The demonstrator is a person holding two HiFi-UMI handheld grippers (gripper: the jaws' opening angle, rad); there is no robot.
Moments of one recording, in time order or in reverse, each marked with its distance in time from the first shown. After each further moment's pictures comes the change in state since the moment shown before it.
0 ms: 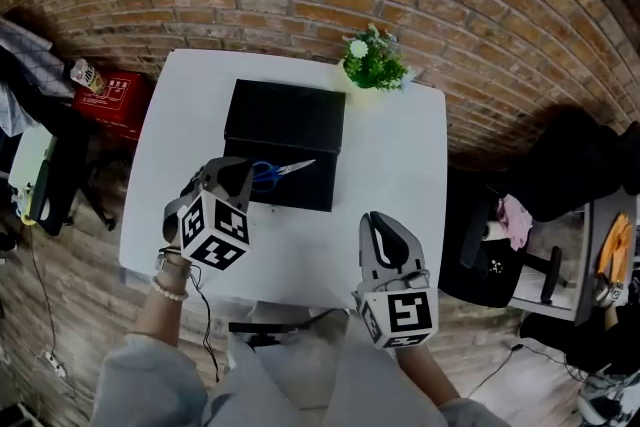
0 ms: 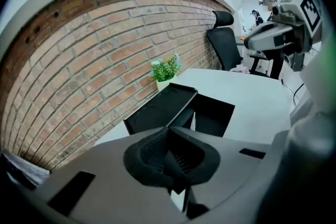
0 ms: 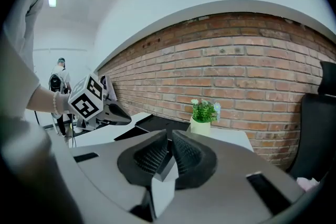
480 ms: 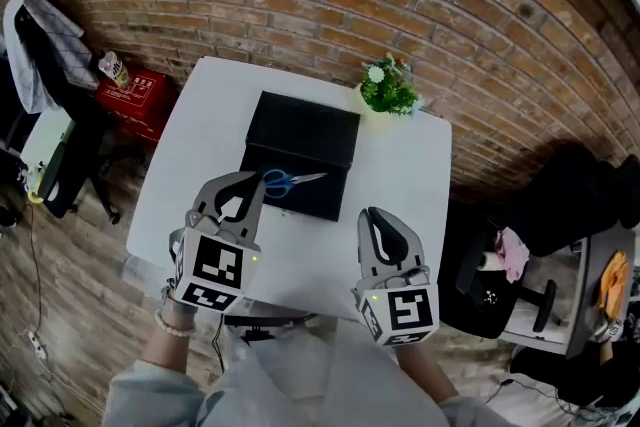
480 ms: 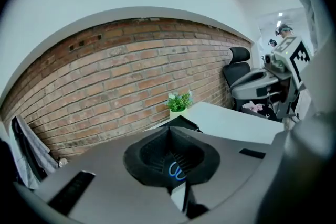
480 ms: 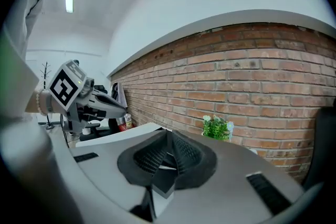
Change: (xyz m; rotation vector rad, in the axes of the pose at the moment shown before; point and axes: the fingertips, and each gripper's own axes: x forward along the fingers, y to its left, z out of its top) left arm -0.109 0.003 0.052 -0.231 -0.270 0.157; right arm -0.004 0.023 0.048 -0.083 -0.099 0.113
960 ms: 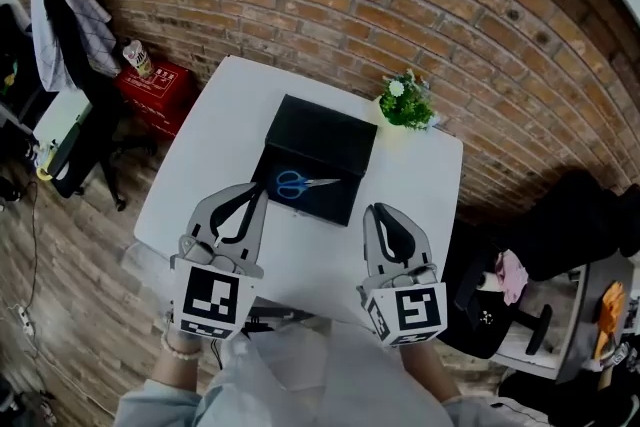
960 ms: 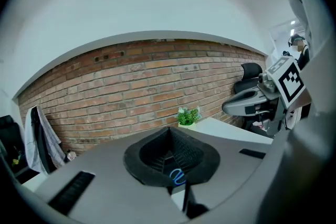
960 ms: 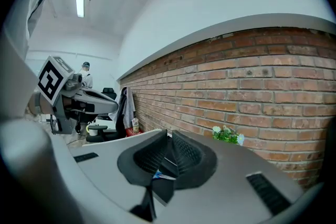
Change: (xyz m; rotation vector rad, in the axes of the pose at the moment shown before) left arm -0.066 0.004 0.031 -0.114 -0.148 0.142; right arm 0.001 0.017 0.032 -0.054 -0.057 0.099
